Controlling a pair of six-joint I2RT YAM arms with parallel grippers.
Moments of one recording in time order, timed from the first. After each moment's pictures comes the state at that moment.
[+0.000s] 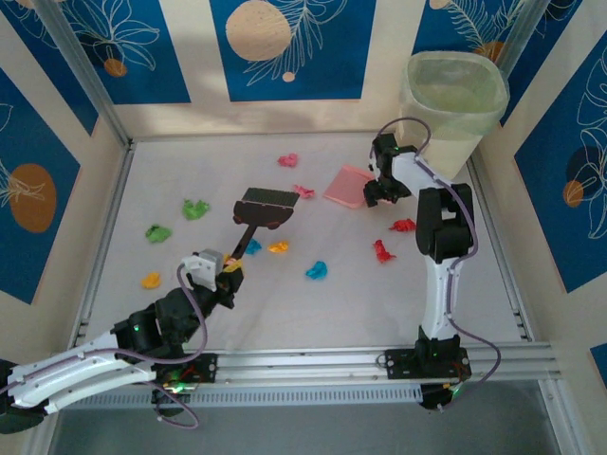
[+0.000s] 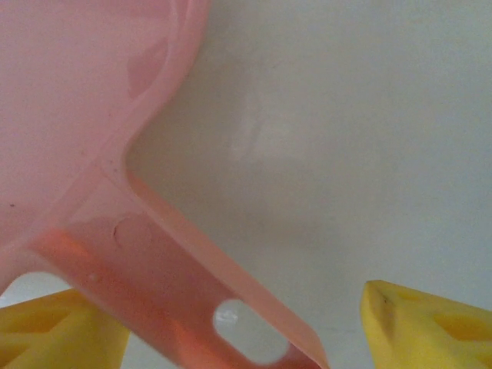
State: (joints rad) left arm -1.15 0.37 0.36 -0.22 -0.65 -0.31; right arm 0.16 2.18 1.73 -0.91 0.15 -0.09
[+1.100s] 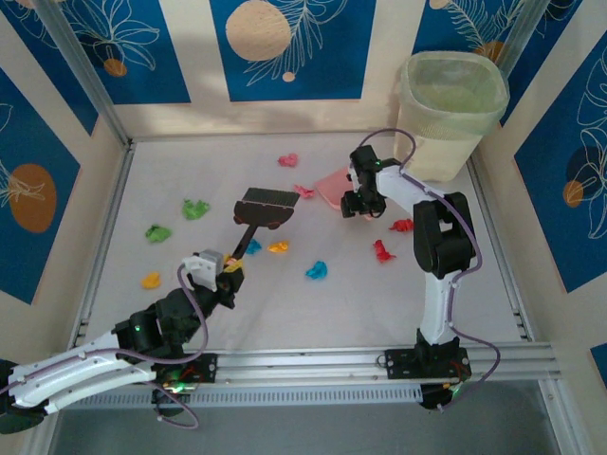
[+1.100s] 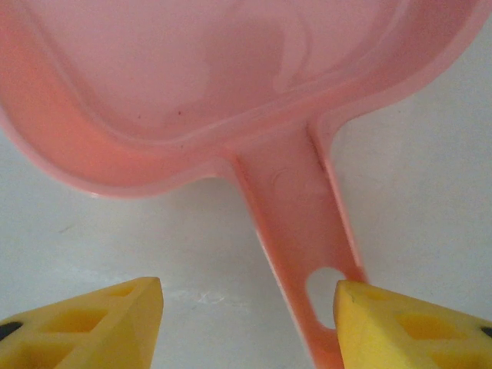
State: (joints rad) left arm -1.15 0.37 0.35 -0.20 -0.65 -0.31; right arm 0.31 2.02 1.52 -0.82 0.00 0.11
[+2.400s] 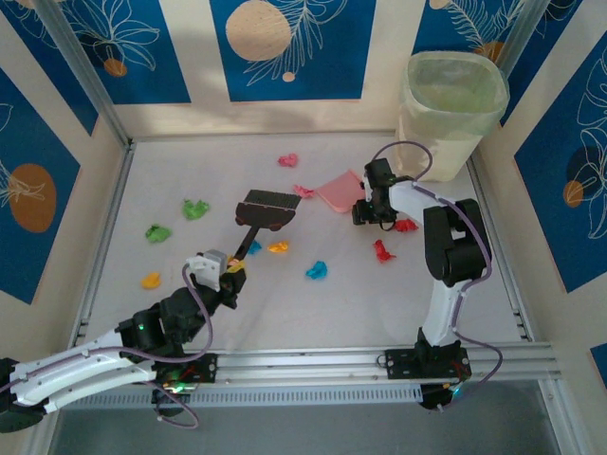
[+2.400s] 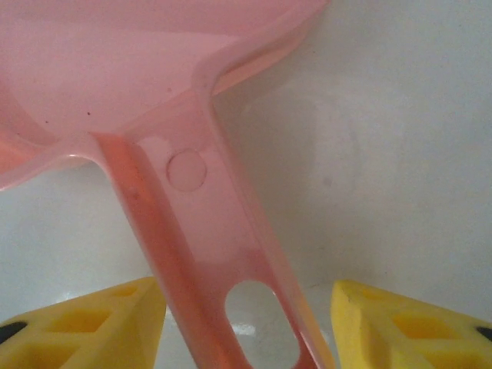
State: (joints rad) left arm -1.15 0.40 0.35 -0.19 -0.65 -0.31; right arm 0.25 1.92 1.28 -0.60 -0.01 0.12
